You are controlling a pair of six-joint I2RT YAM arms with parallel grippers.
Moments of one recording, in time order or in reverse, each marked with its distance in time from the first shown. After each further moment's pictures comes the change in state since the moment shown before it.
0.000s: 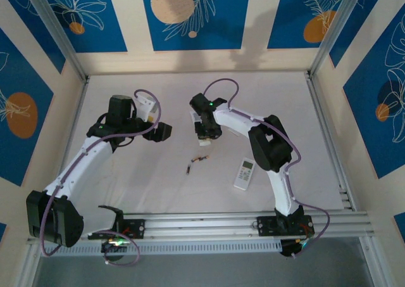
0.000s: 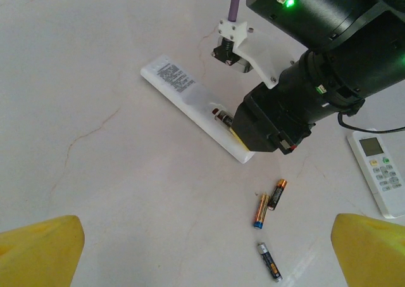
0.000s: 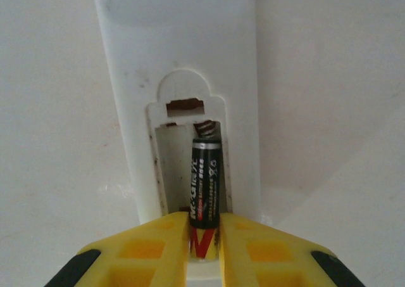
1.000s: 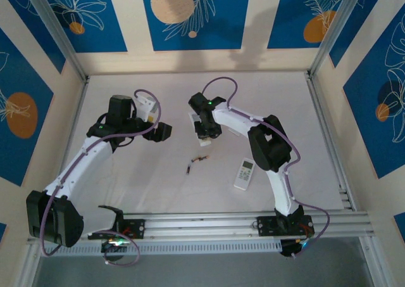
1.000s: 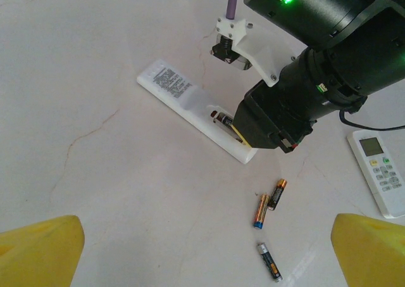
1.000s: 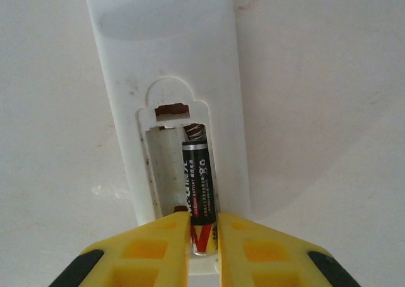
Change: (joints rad) left arm 0.000 0.000 0.000 0.000 0.000 0.000; right arm 0.004 0.008 0.034 -0.038 0.032 -0.027
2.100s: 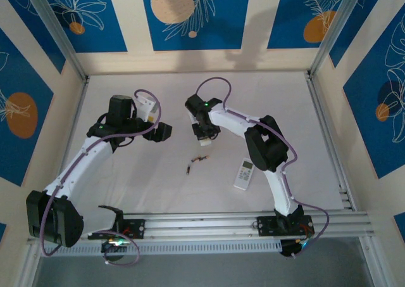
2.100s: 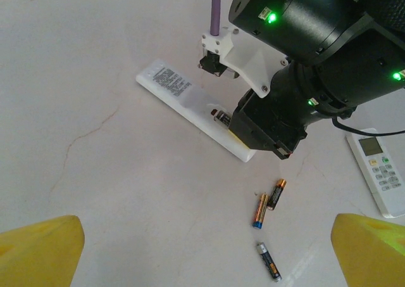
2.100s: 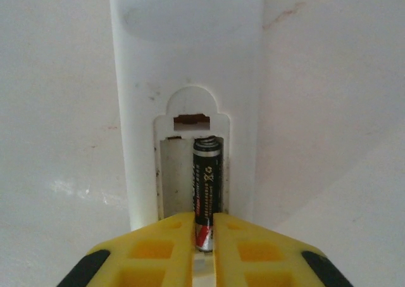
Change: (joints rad) left arm -0.003 0.000 0.000 0.000 0.000 0.000; right arm 0.023 0.026 0.033 -0.013 0.077 -0.123
